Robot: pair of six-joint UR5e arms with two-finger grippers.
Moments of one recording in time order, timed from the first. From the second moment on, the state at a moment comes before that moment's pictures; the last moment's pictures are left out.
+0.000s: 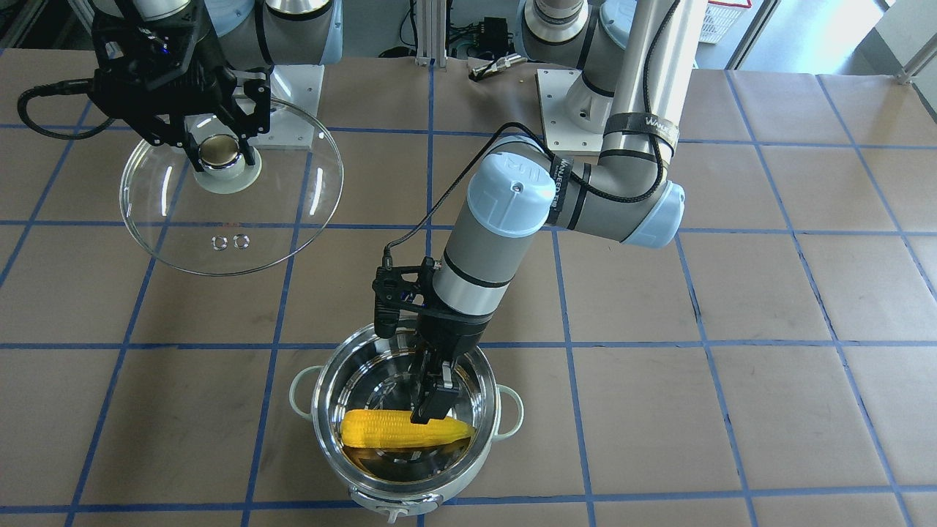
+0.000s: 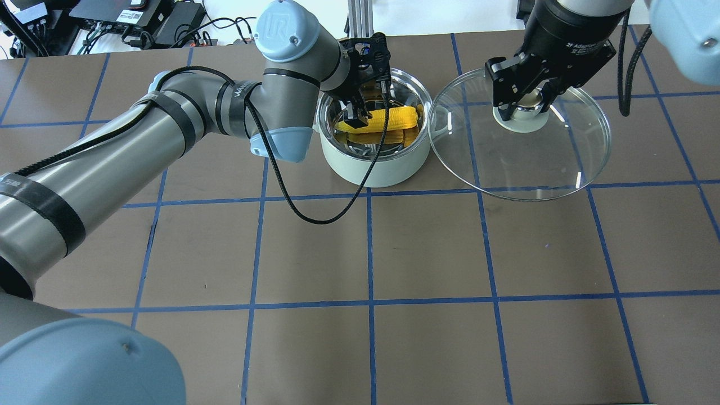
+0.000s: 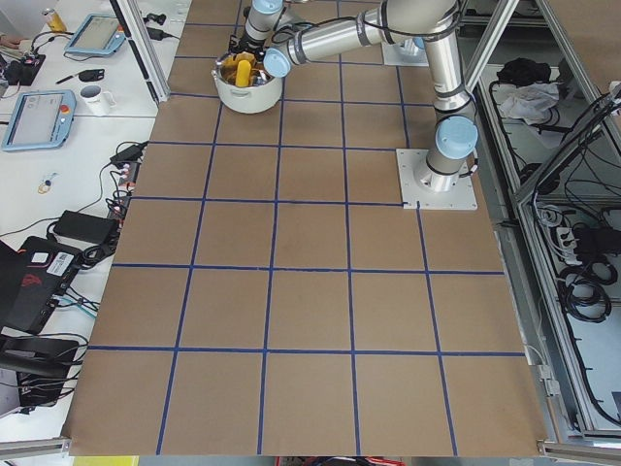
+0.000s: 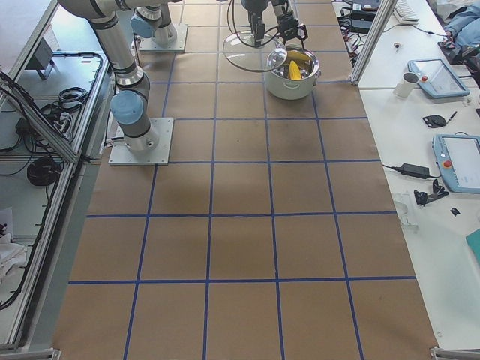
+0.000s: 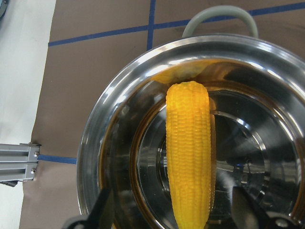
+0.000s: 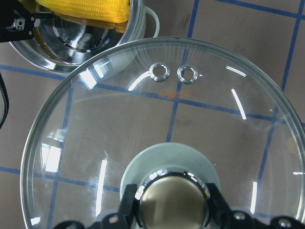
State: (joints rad) left arm -1.84 -2.05 -1.55 -0.63 1.38 1.22; right arm 1.63 -1.59 1.47 -1.51 -1.58 -0.14
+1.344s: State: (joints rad) left arm -1.46 -1.70 -1.55 -1.18 1.39 0.70; right arm 1.87 -1.20 1.30 -1.80 -1.63 0.25
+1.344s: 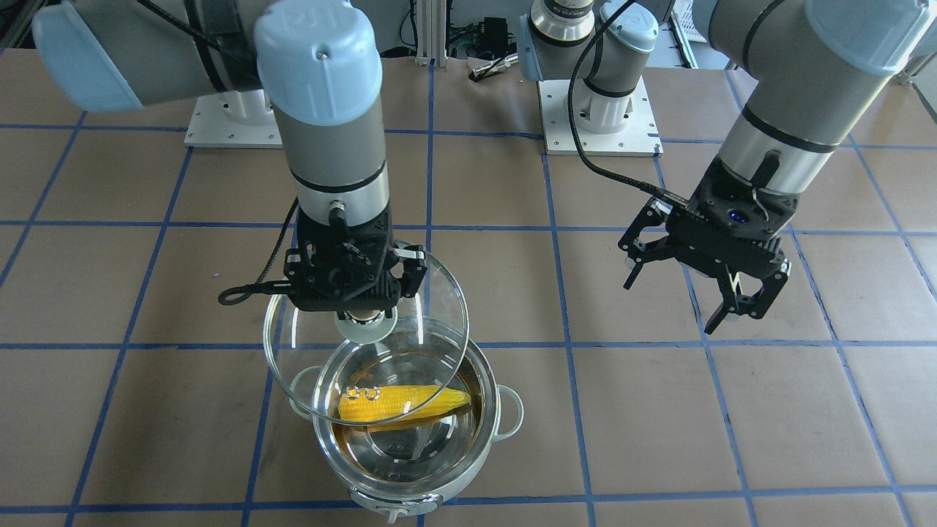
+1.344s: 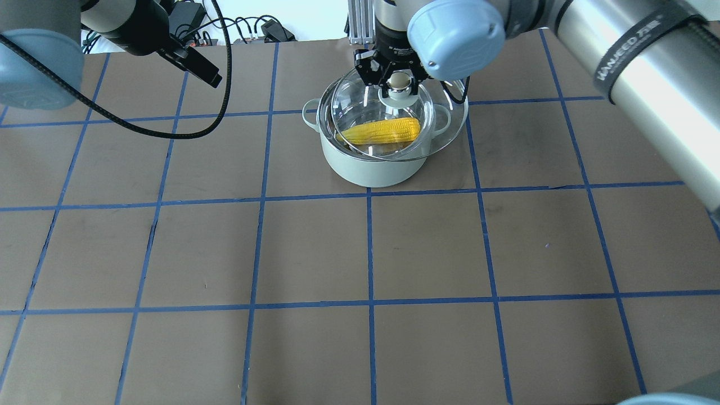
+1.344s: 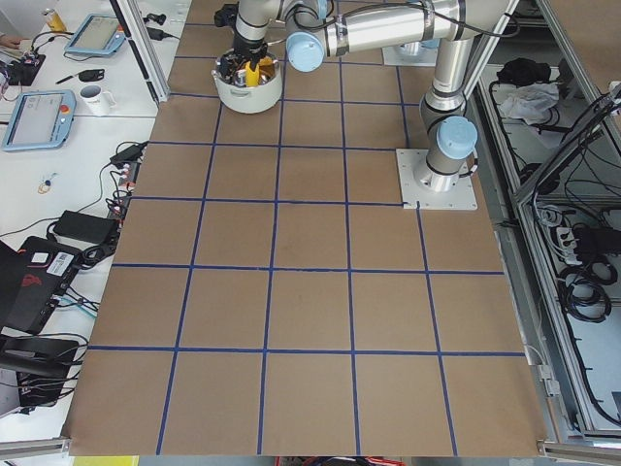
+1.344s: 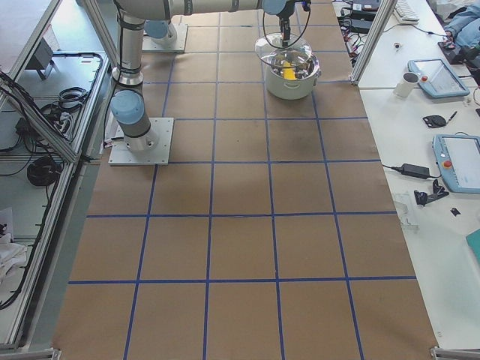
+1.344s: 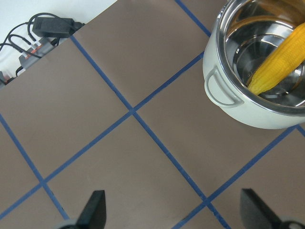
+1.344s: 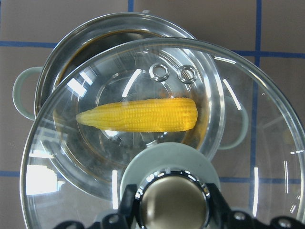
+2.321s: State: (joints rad) left arm -1.47 -1.57 -1.61 -1.42 1.60 -0.01; right arm 1.90 -1.03 1.25 -2.01 -1.61 0.29
